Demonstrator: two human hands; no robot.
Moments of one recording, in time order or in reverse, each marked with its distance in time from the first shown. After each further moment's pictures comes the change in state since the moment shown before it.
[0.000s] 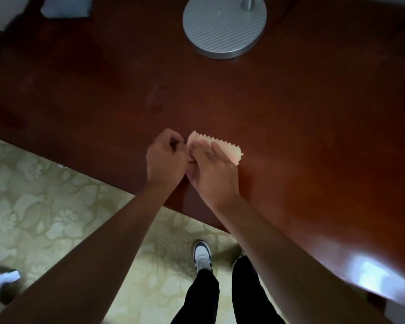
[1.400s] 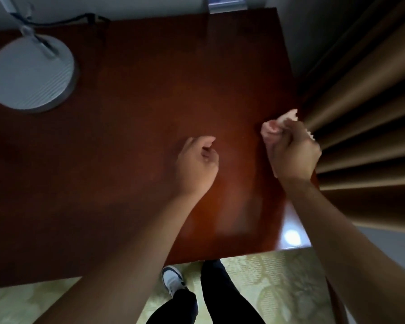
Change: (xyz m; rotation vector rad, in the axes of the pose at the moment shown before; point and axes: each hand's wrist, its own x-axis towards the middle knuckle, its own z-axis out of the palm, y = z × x) left_hand -0.132 0.185 0.224 -0.102 -0.445 0.494; right_hand -0.100 0.267 -0.267 -0.260 0.560 0.850
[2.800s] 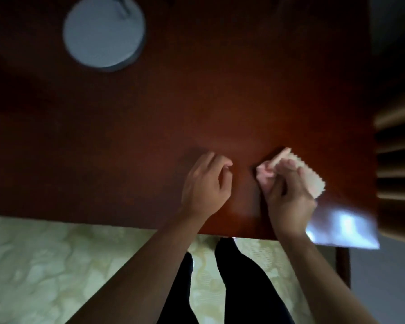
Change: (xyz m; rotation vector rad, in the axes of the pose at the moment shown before) left_hand -0.071 -0.052 -0.082 0.229 0.040 0.225; right_hand -0.146 -0.035 0.014 0.052 -0.104 -0.150
